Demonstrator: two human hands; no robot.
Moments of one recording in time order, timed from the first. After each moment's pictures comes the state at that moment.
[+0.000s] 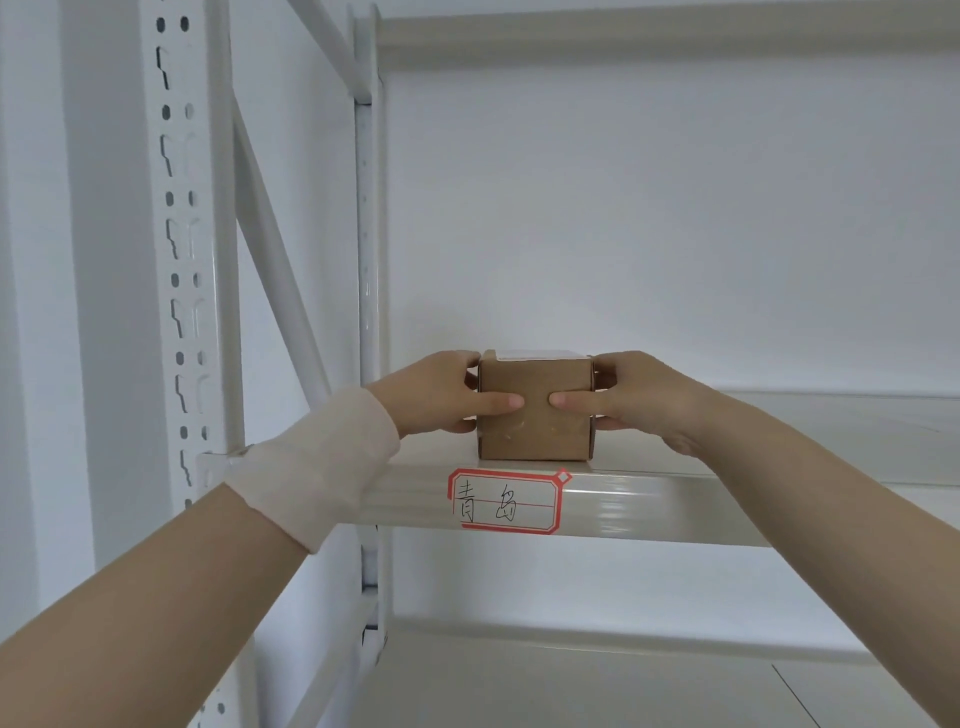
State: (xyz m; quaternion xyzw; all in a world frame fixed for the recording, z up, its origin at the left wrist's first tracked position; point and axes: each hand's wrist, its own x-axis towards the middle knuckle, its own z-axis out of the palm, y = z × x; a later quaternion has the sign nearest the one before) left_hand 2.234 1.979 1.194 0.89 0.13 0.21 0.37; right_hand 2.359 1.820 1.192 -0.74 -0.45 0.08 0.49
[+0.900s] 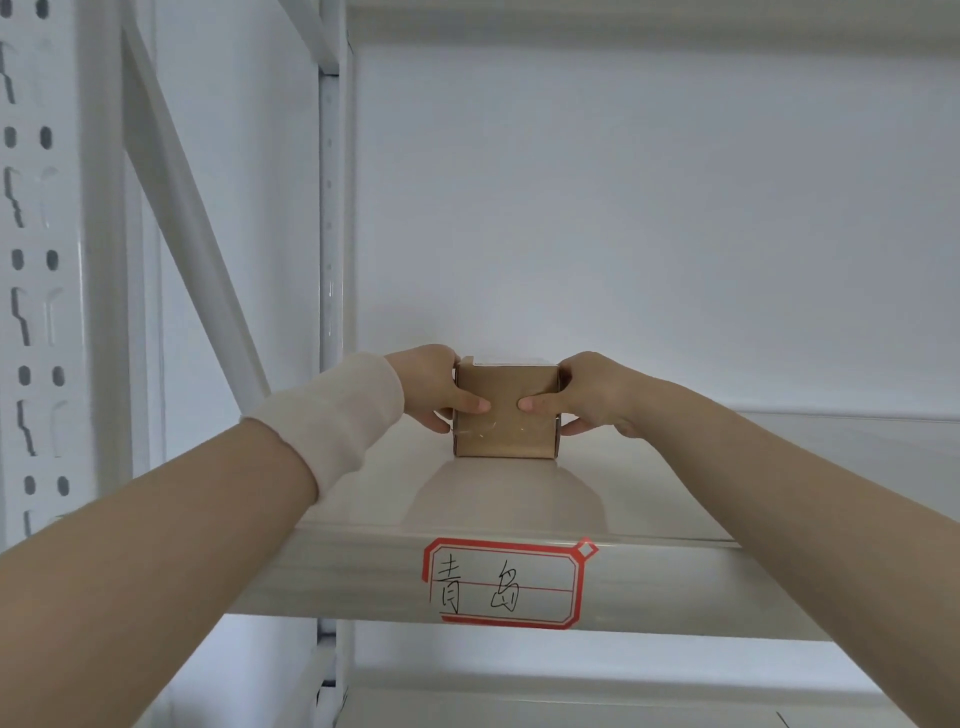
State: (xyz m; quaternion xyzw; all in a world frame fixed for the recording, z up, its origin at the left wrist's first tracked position) left_hand 2.309 2.038 1.217 0.91 0.18 0.16 0.33; right_hand 2.424 1.901 1.207 -0.81 -0.41 0.06 0.42
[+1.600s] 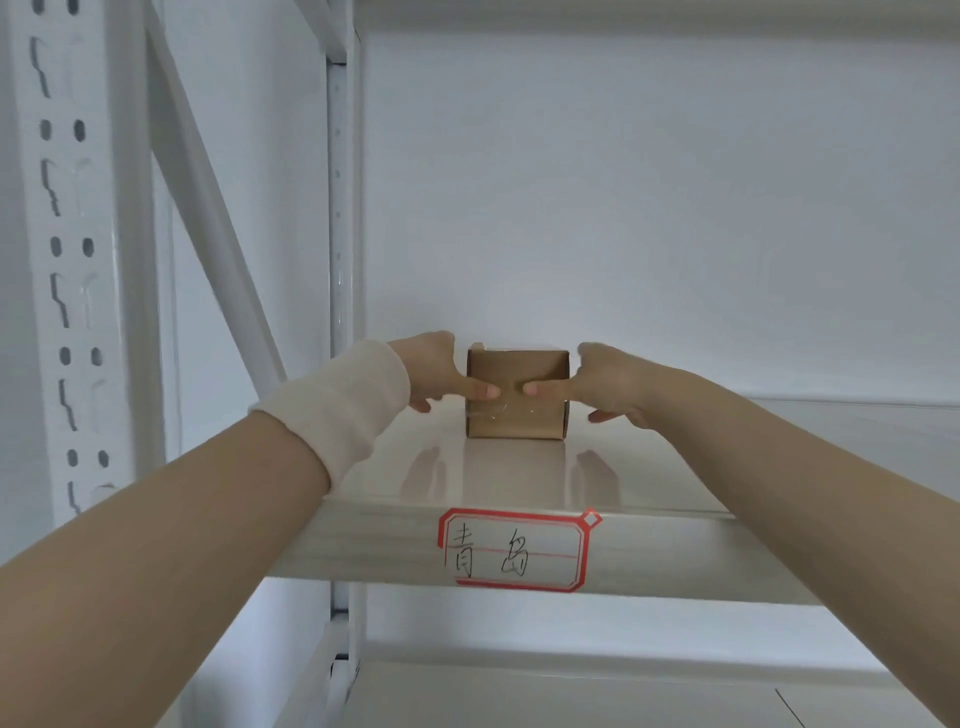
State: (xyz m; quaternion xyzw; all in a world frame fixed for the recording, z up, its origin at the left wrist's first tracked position) left_hand 2.291 2.031 1.218 0.92 0.23 0.16 0.27; right_hand 2.394 1.885 1.209 -0.84 -0.37 0.04 0.39
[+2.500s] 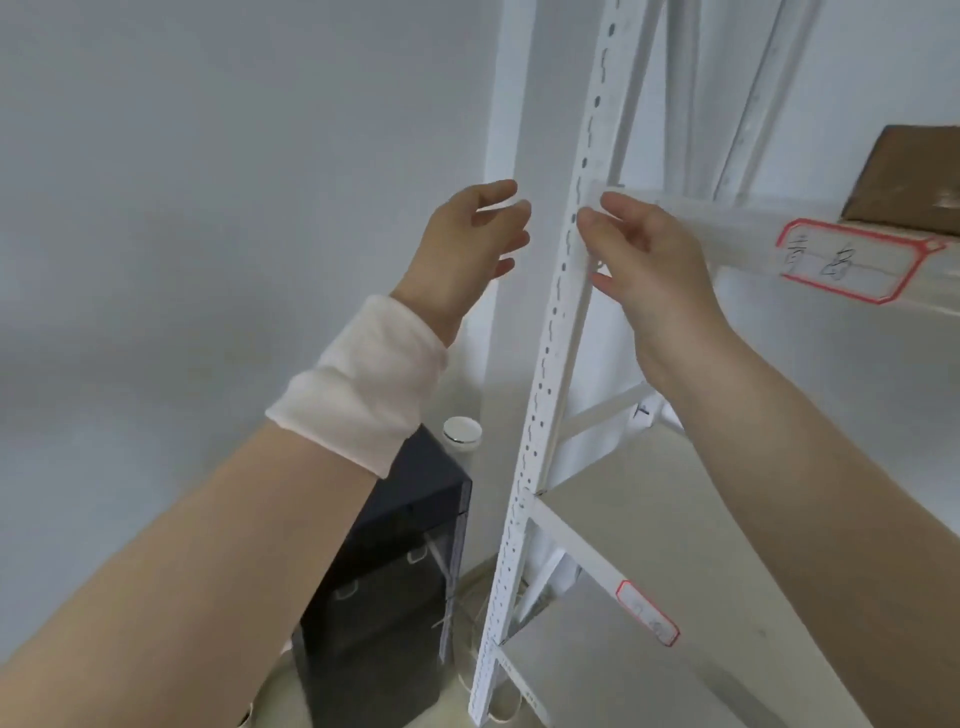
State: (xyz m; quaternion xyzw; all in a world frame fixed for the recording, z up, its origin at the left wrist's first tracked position) left_hand 1.999 1.853 1.078 0.60 0.37 0.59 0.40; right_hand 2.131 1.820 1.085 -0.50 -0.56 0.27 0.60
